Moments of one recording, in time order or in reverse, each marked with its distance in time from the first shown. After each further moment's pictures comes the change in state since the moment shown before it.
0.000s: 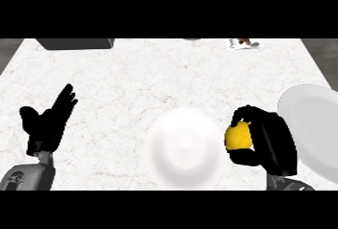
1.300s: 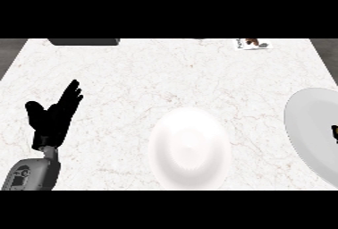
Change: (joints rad) left arm -0.041 -0.030 0.010 0.012 -0.023 -0.032 0.010; right arm 0.009 -0.286 -0.691 0.278 -0.409 -0.105 -0.199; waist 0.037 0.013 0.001
